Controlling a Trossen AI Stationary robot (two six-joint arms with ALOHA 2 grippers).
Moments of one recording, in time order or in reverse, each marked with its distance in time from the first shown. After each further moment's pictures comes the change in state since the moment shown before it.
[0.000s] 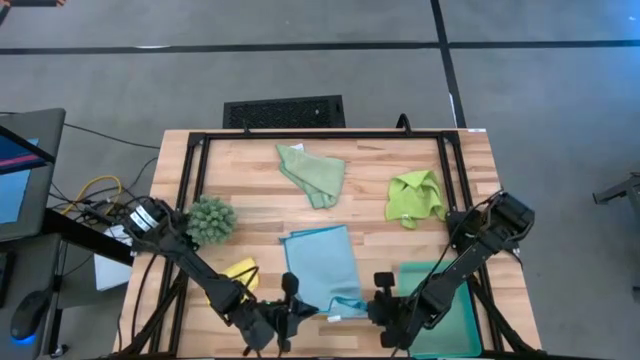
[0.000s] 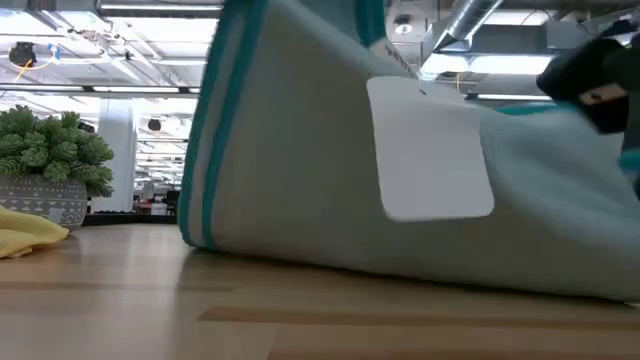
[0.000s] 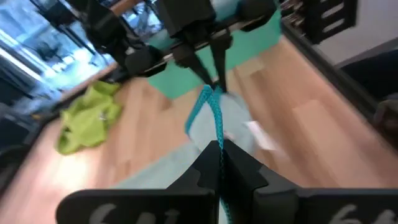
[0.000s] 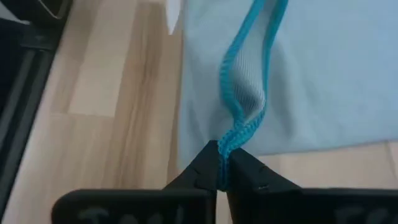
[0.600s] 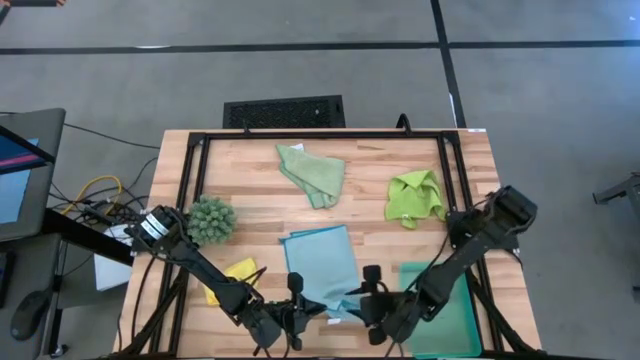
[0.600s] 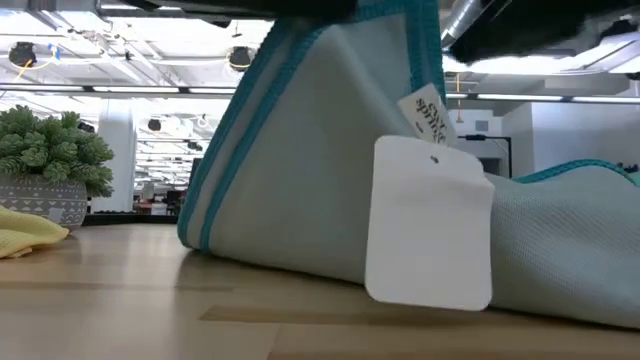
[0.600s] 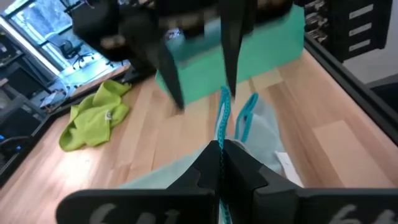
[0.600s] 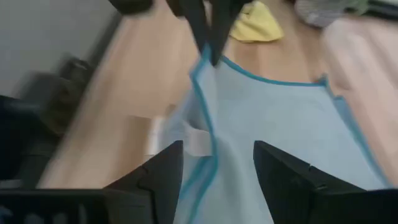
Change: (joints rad) left arm 0.020 0.095 0.001 0.196 -0.057 0.014; right arm -0.061 -0.057 0.005 0.251 0.178 -0.300
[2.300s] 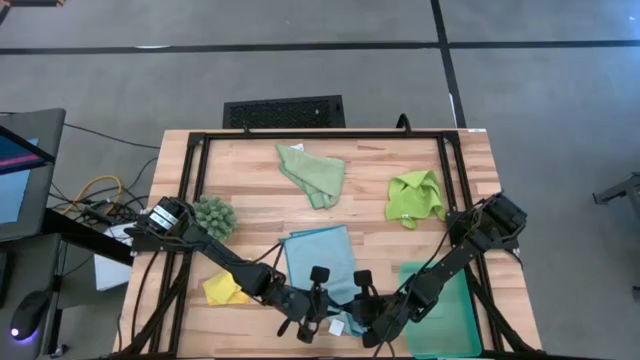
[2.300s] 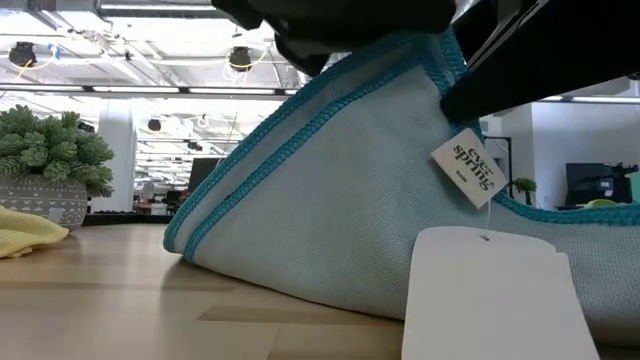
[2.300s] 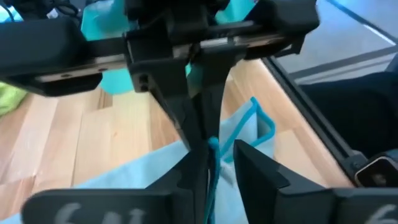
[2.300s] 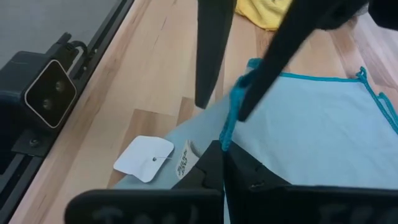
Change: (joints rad) left arm 0.180 -0.002 0.117 -0.201 0.504 -0.153; right arm -0.026 0.099 0.001 0.114 -0.092 -0.024
